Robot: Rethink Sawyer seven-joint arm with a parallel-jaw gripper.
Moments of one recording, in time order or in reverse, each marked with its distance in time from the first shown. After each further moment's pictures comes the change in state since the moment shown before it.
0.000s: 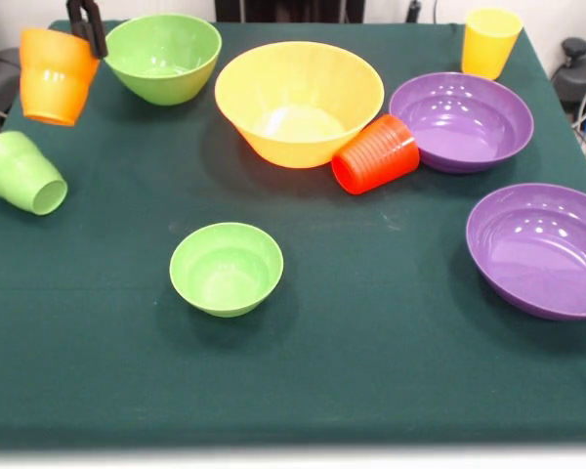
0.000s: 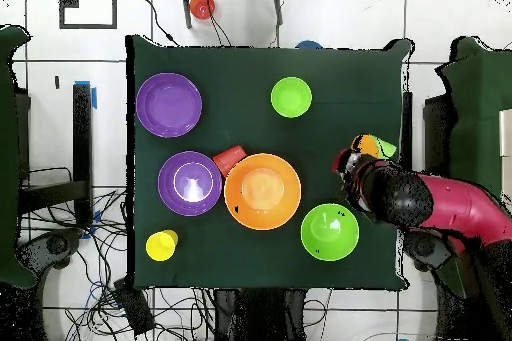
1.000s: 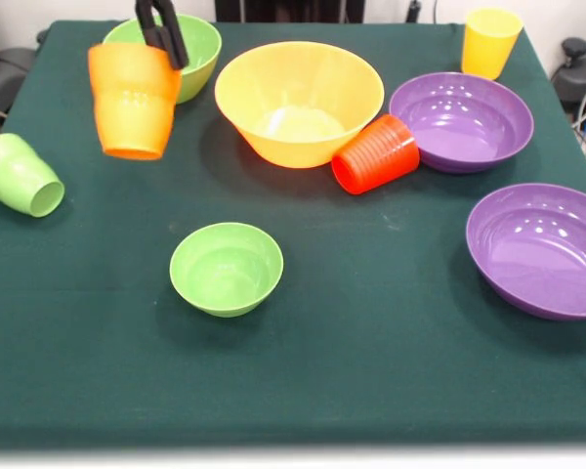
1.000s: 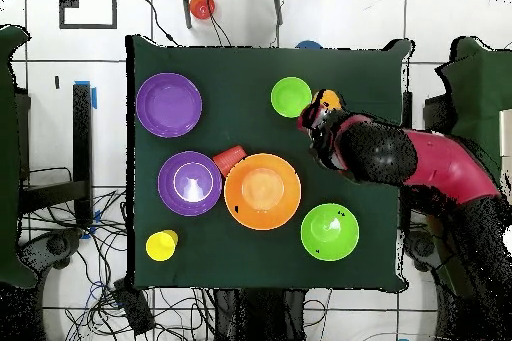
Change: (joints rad) arm 0.024 0.060 0.185 -0.089 0.145 0.025 0.000
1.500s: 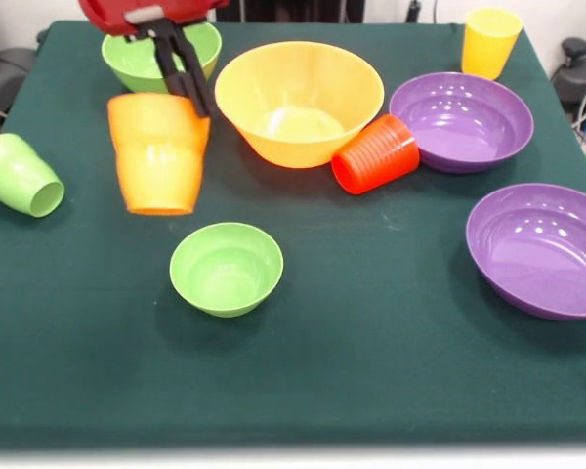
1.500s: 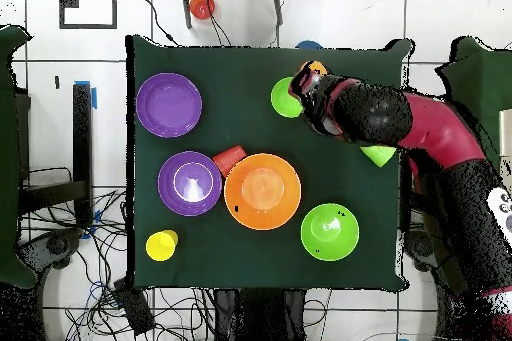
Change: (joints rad) arm 0.072 0.111 0.018 -0.189 0.036 0.096 0.000
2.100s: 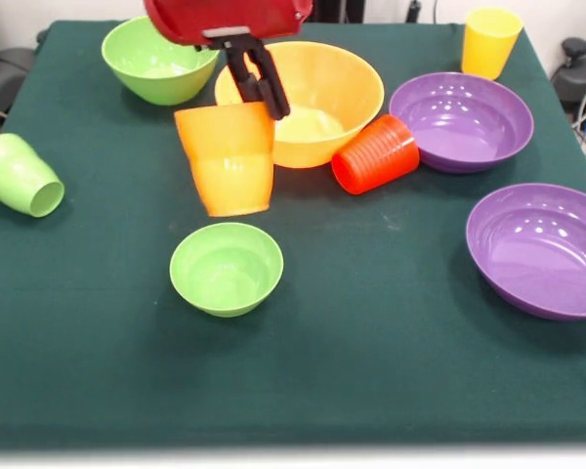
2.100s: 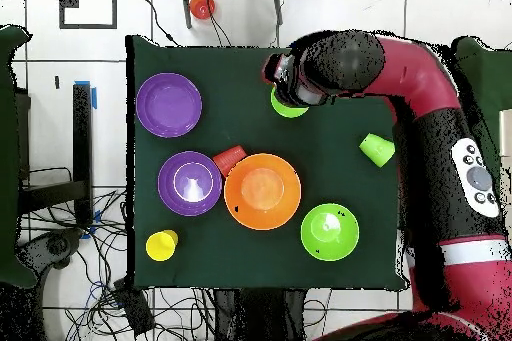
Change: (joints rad) arm 0.182 0.064 -0.044 -0.287 -0.032 0.431 0.000
